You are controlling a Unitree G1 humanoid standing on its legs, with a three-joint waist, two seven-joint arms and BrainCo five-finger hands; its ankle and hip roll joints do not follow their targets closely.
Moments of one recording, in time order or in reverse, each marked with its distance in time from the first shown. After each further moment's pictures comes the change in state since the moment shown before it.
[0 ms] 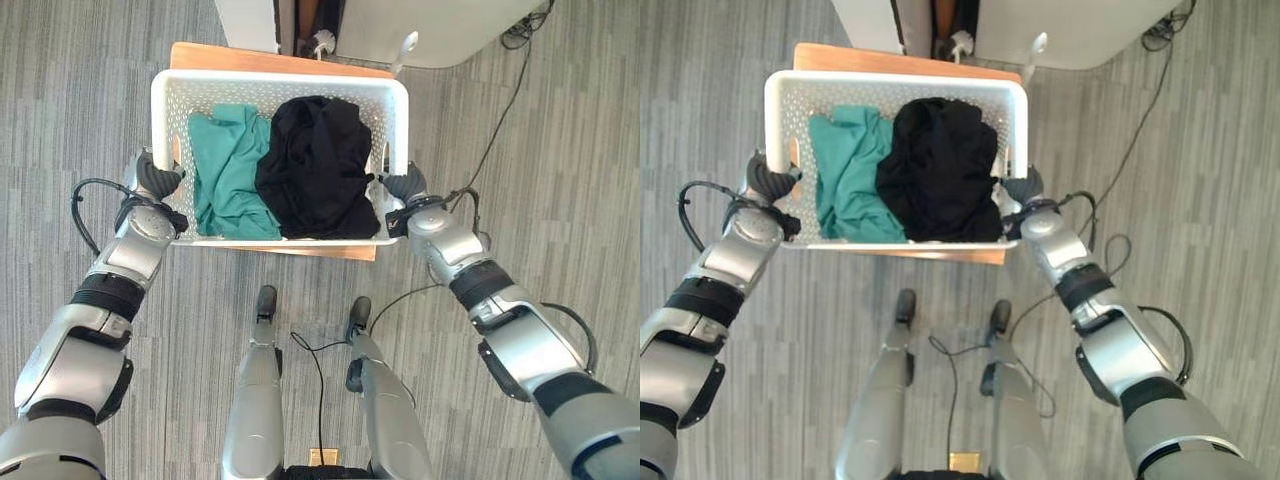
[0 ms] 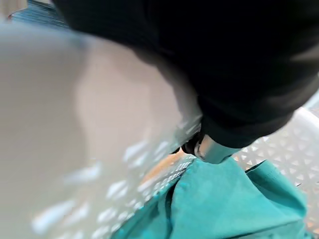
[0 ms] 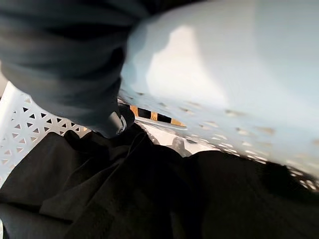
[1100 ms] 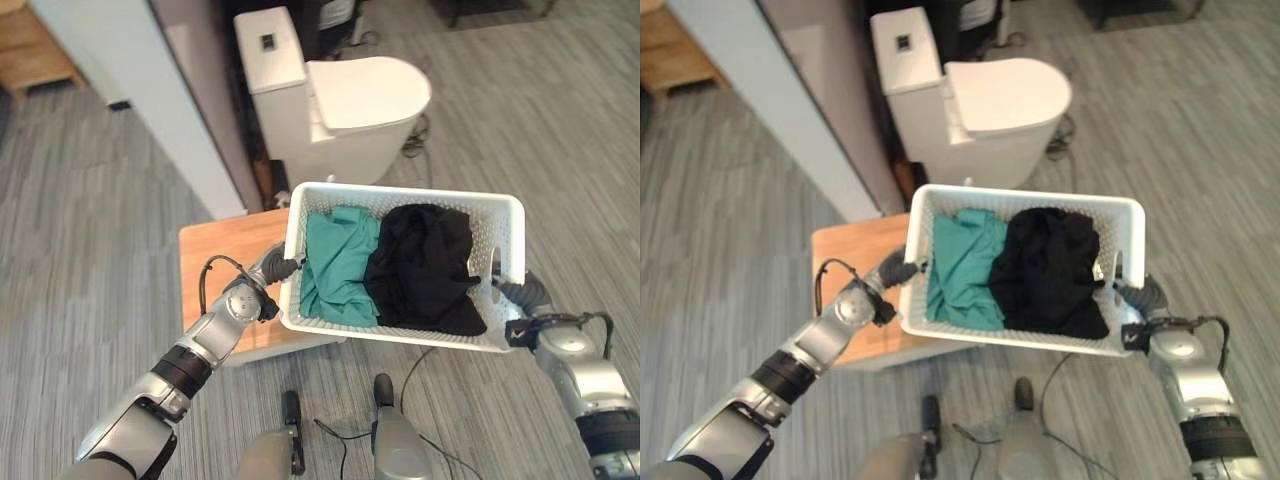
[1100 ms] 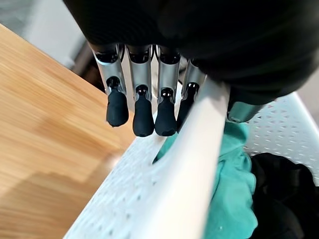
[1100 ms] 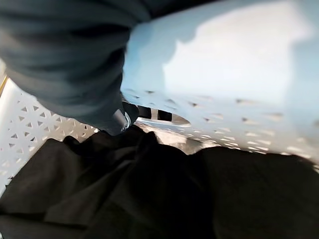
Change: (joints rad) left arm 0.319 -0.272 -0.125 -0.296 0.141 -0.052 -0.305; right arm 0.890 -0.313 -0.497 -0.534 -0.051 0.044 0.232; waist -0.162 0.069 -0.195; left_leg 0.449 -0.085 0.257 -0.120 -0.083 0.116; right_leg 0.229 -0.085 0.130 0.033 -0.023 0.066
